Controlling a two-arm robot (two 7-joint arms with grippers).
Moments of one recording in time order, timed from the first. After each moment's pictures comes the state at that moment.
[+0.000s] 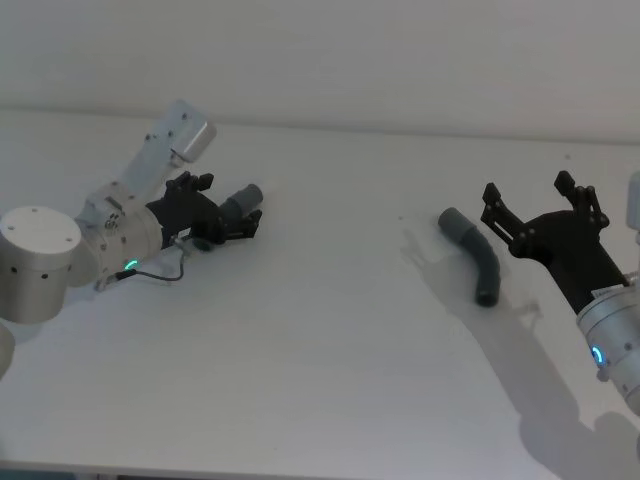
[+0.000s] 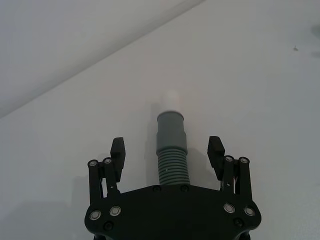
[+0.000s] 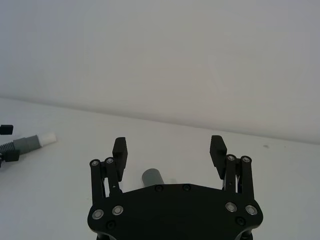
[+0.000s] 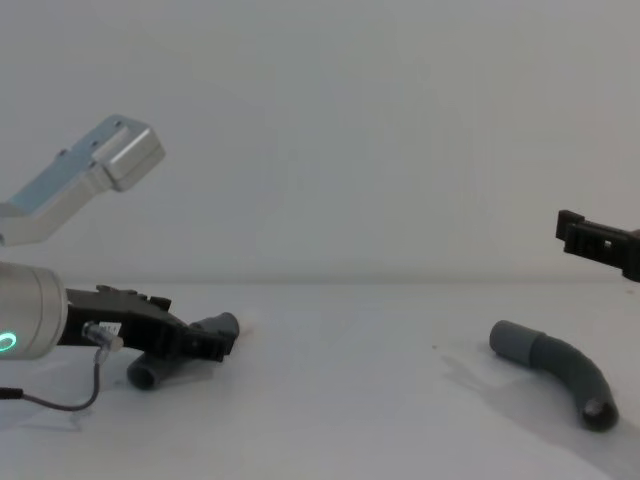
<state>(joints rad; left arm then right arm) -0.43 0.42 0.44 -1.41 -0.24 0.36 -0.36 -0.01 0.34 -0.23 -1.77 0.29 0.03 0.07</state>
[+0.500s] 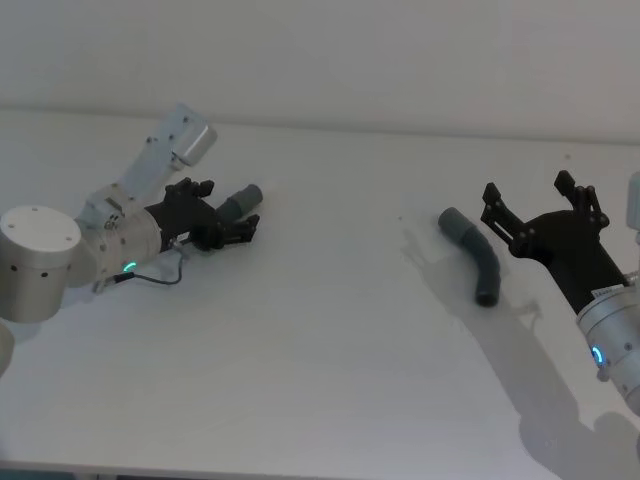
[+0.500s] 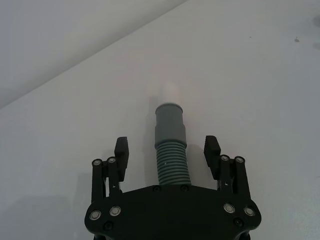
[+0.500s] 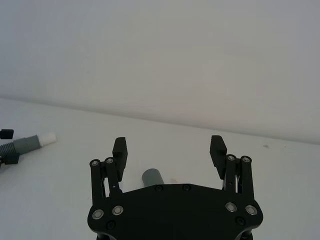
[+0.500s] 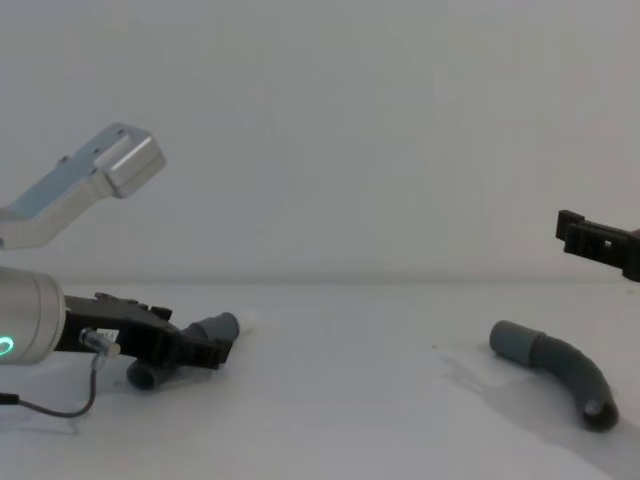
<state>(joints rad) -0.43 0.42 0.44 -1.40 -0.23 0.38 -0.37 -0.01 0.34 -0.23 -1.77 0.29 0.03 0.07</state>
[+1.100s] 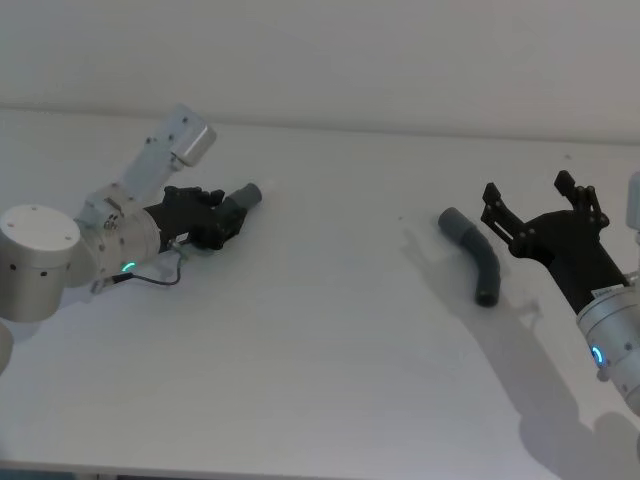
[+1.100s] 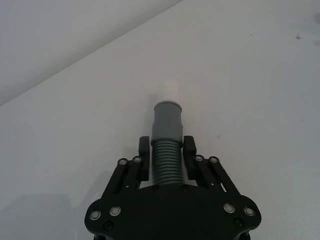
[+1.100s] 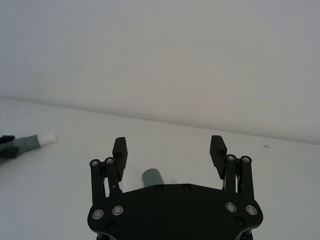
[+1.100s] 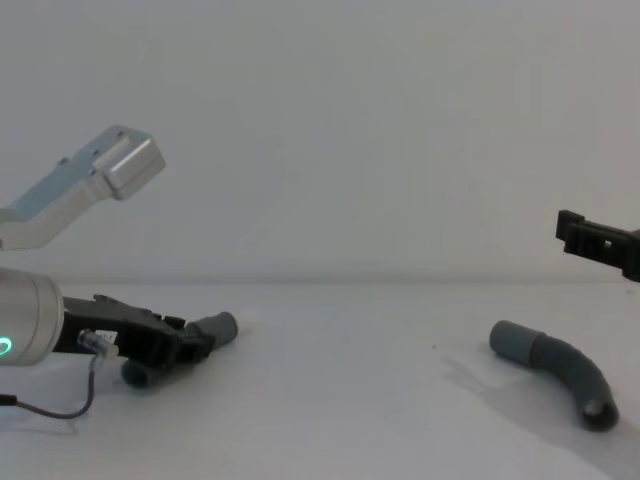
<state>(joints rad) -0.43 0.42 0.44 -1.40 -0.23 0.39 -0.38 -0.01 0.34 -0.23 -1.77 0.29 0.03 0.07</state>
